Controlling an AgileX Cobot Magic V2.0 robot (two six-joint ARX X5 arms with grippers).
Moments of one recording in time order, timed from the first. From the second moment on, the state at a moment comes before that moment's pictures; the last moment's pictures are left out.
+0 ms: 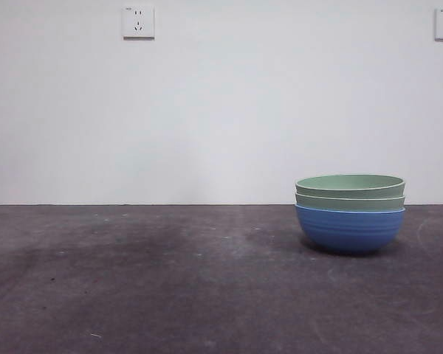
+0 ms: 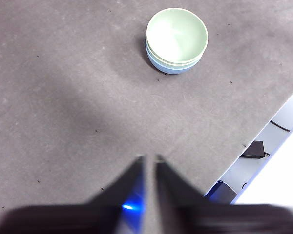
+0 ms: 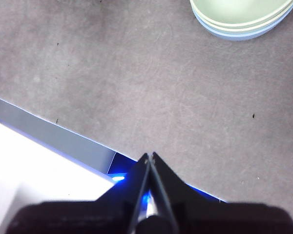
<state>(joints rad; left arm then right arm) -0.60 1.24 1.76 -1.31 0.11 0.04 0.29 0.95 1.17 -1.25 -0.34 0.04</state>
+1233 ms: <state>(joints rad) -0.24 0.86 1.42 -0.57 0.08 0.14 0.29 0.95 1.17 -1.25 -0.34 0.04</state>
